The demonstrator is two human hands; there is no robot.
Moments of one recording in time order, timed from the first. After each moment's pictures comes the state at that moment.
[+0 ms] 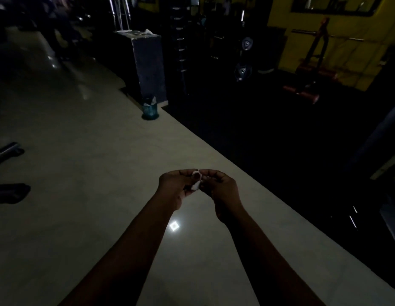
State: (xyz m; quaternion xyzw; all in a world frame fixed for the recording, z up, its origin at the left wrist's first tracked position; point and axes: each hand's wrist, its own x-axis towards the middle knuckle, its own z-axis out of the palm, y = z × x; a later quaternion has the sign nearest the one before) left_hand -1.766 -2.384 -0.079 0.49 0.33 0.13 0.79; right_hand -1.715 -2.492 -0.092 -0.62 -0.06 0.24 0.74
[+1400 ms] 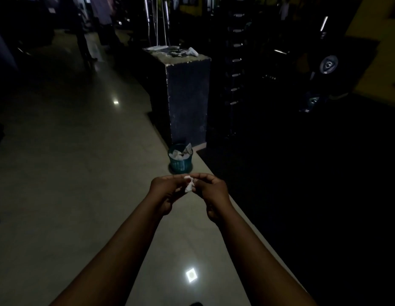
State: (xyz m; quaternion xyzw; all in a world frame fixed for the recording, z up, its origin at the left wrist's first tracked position) left_hand -1.076 -1.530 -0.079 0.42 0.42 0.23 0.77; right_hand -1.001 -1.612 -0.103 -0.62 -0.10 0.34 0.71
